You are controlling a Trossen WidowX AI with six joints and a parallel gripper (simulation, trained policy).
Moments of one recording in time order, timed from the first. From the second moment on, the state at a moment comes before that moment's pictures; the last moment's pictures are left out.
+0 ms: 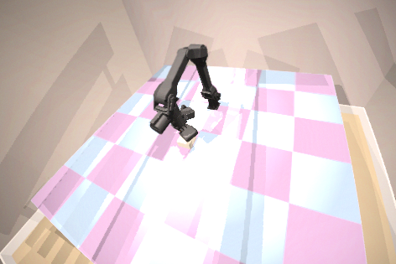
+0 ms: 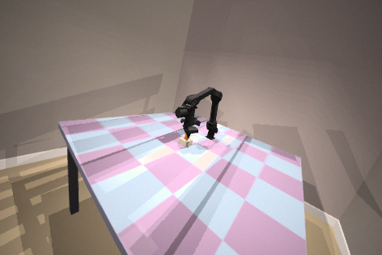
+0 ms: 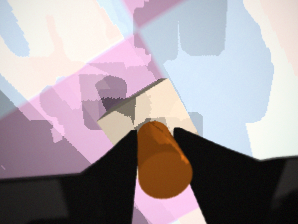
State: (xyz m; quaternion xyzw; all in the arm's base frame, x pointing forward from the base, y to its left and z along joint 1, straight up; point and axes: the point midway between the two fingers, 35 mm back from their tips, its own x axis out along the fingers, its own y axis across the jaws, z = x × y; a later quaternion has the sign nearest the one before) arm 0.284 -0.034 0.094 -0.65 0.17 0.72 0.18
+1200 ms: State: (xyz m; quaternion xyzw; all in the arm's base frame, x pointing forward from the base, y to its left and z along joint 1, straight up) arm 0.284 -0.036 0.090 -0.68 0.11 0.72 0.12
